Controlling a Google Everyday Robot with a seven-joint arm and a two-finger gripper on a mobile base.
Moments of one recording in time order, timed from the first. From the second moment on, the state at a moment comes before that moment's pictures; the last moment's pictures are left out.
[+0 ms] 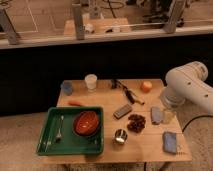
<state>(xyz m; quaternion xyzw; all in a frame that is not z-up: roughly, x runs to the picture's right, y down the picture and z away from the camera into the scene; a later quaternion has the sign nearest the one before) 0.286 0.106 0.684 -0.28 0.02 0.02 0.96</state>
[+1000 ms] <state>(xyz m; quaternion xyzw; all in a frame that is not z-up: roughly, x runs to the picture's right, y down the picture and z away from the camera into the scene) 0.286 0.106 0.684 -0.28 0.02 0.02 0.96</state>
